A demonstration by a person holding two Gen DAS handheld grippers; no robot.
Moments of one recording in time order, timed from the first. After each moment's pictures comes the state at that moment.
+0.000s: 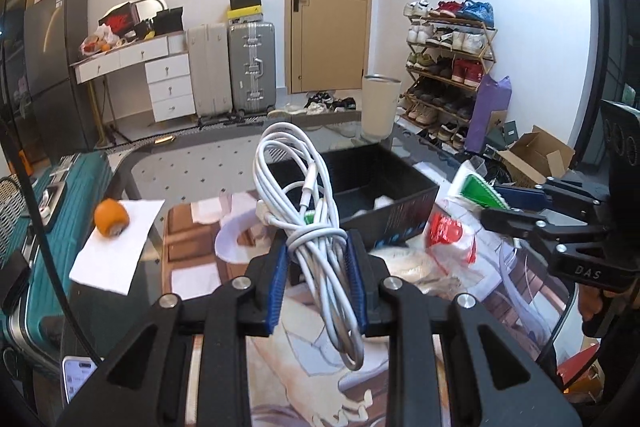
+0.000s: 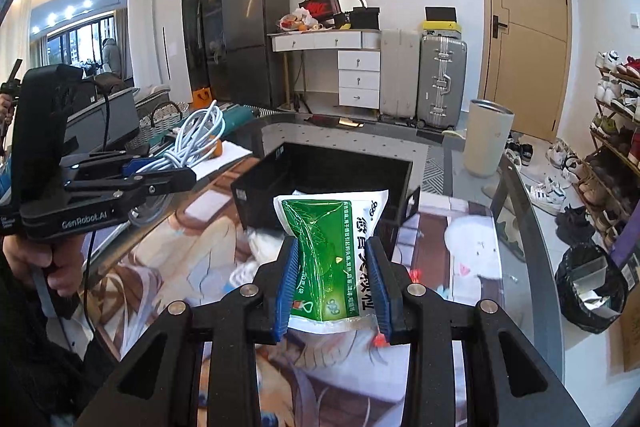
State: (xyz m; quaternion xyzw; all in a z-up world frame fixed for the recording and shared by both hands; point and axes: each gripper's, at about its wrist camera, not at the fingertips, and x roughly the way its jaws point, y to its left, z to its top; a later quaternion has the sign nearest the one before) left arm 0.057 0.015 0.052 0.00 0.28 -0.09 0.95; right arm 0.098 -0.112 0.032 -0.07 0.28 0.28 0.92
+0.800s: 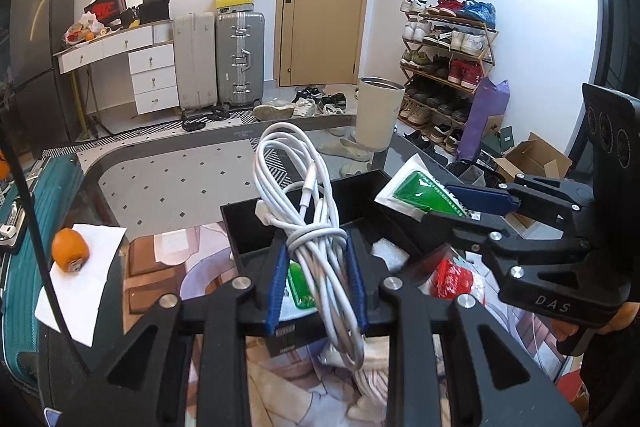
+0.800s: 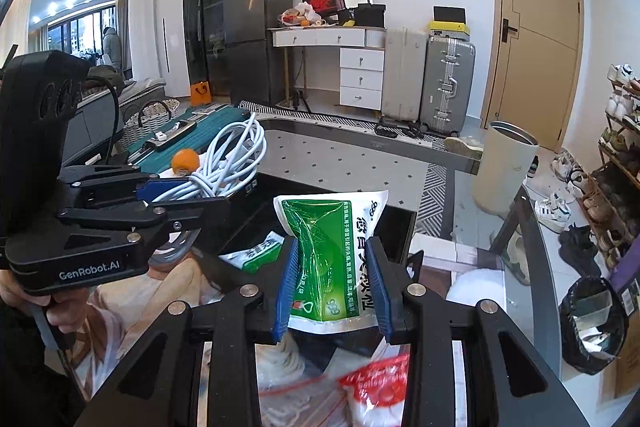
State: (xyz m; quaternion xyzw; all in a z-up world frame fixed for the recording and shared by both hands) left arm 0.137 -0.004 0.051 -0.01 0.30 -0.11 0.95; right arm 0.182 -0.080 0.040 -0.09 0.28 0.28 0.91
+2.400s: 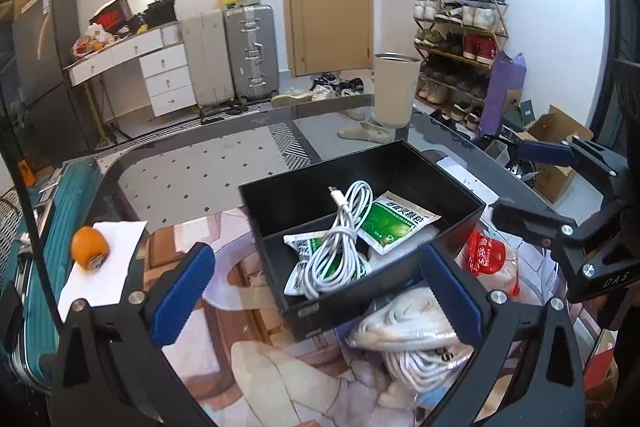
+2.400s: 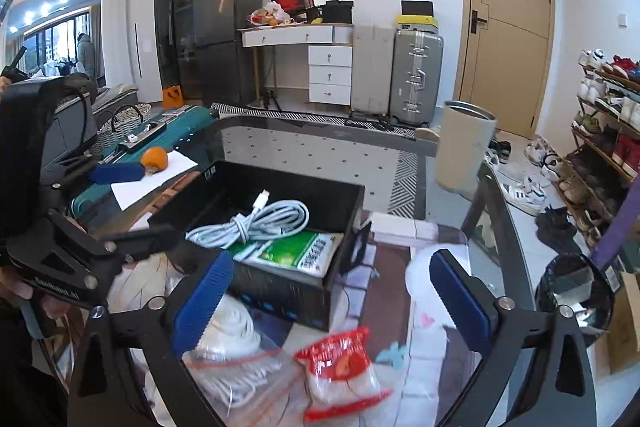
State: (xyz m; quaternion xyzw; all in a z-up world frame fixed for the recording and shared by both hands) left arm 0.136 -0.011 0.039 0.03 0.32 -0.08 0.94; right arm 0.175 -0.117 0.032 -0.08 0.29 0.23 0.93
